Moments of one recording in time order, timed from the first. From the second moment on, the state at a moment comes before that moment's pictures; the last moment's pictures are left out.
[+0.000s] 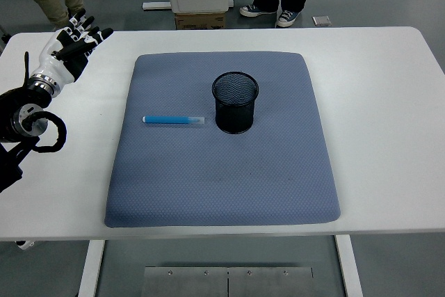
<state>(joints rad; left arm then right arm) -0.86 0.38 -0.56 -0.64 -0.02 -0.13 -0.28 0.02 0.00 0.28 0.21 -0.04 0.05 0.33</state>
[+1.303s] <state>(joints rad) -1.60 0.37 0.81 -0.92 0.07 -0.21 -0.34 0.02 0.00 0.28 0.21 -0.04 0.05 0.33</state>
